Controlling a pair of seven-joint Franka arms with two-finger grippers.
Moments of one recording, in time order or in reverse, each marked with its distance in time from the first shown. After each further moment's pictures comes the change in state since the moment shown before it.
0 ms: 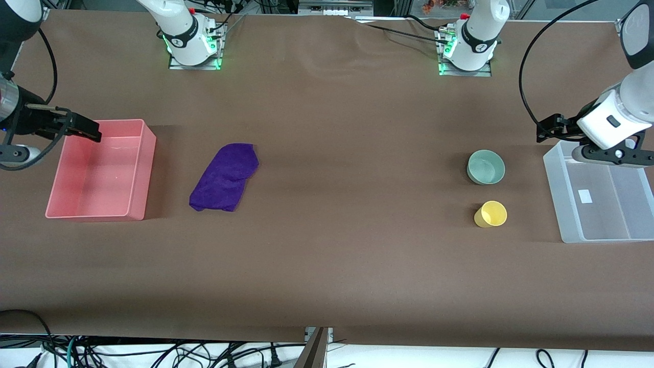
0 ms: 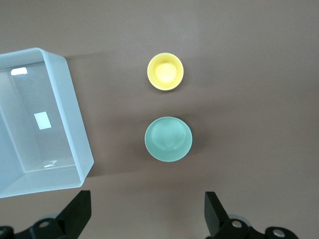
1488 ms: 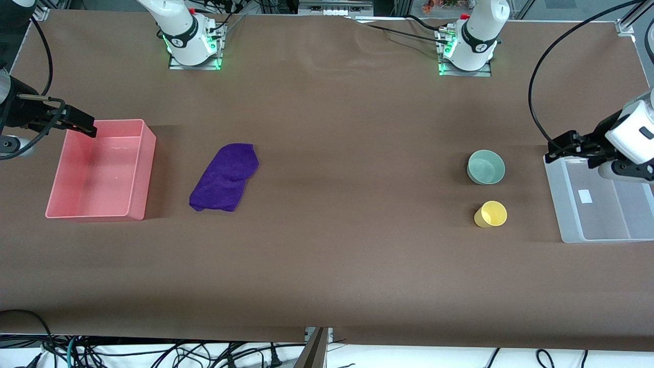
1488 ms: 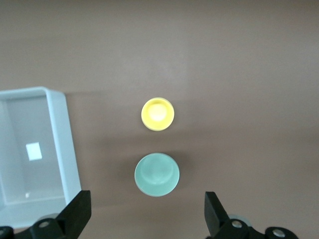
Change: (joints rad) left arm 0.013 0.042 0.022 0.108 -0.084 0.062 -0.030; right arm 0.000 -0.040 0.000 0.001 0.000 -0.009 0.000
